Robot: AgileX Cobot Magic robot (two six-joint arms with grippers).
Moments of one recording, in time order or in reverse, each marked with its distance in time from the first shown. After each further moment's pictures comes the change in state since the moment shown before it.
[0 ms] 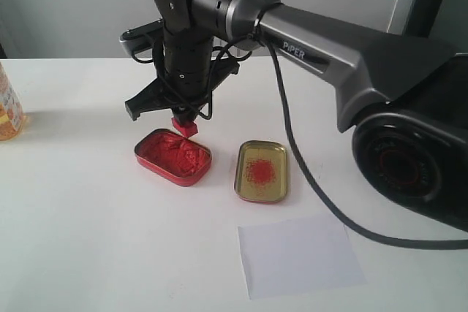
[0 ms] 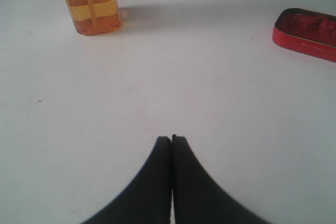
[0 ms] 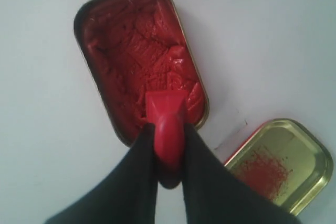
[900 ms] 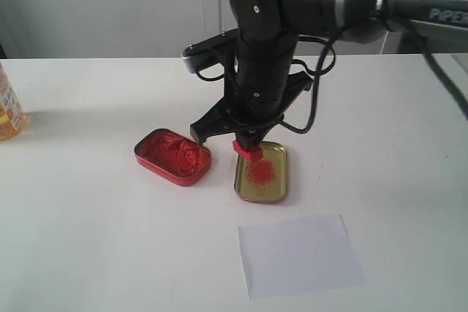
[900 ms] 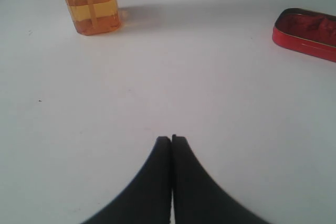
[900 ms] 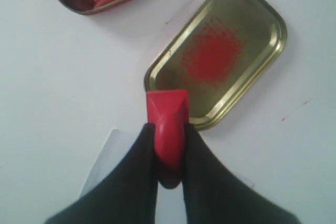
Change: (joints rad) left arm 0.000 0.000 0.000 0.000 0.000 0.000; right arm -0.057 -0.414 0.644 -0.017 -0.161 0.000
